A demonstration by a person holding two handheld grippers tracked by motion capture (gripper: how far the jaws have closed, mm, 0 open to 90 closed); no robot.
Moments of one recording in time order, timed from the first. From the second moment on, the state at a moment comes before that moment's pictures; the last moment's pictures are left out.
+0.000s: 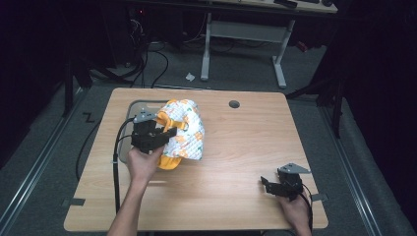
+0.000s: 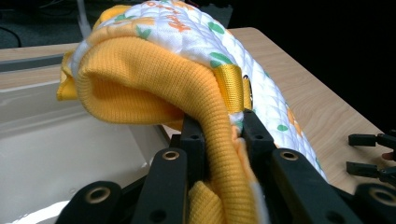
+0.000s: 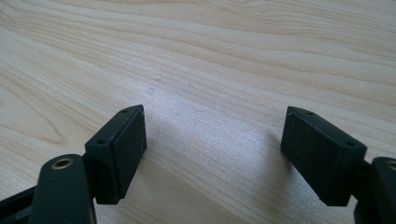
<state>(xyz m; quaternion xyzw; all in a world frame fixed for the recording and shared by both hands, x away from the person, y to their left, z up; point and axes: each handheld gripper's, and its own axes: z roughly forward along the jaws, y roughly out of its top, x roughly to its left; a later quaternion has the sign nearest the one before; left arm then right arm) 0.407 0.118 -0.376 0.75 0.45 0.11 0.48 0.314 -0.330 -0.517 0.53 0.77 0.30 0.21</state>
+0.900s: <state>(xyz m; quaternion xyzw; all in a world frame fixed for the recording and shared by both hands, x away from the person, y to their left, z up) 0.419 0.160 -0.380 0.74 0.48 0.13 0.46 0.314 -0.330 -0.517 0.53 0.77 0.30 0.21</state>
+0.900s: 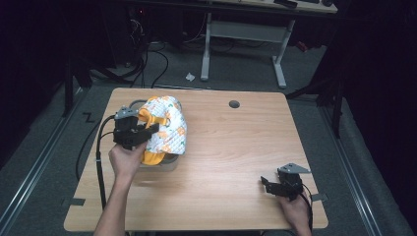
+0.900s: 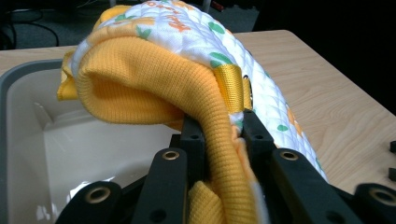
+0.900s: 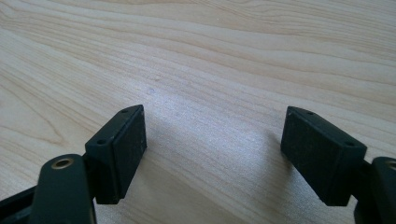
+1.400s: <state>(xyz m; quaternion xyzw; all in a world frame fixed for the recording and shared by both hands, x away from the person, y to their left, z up) 0.443 0.175 -0.409 0.74 0.51 0.11 0.42 0.314 -0.330 -0.517 0.53 0.77 0.30 0.21</state>
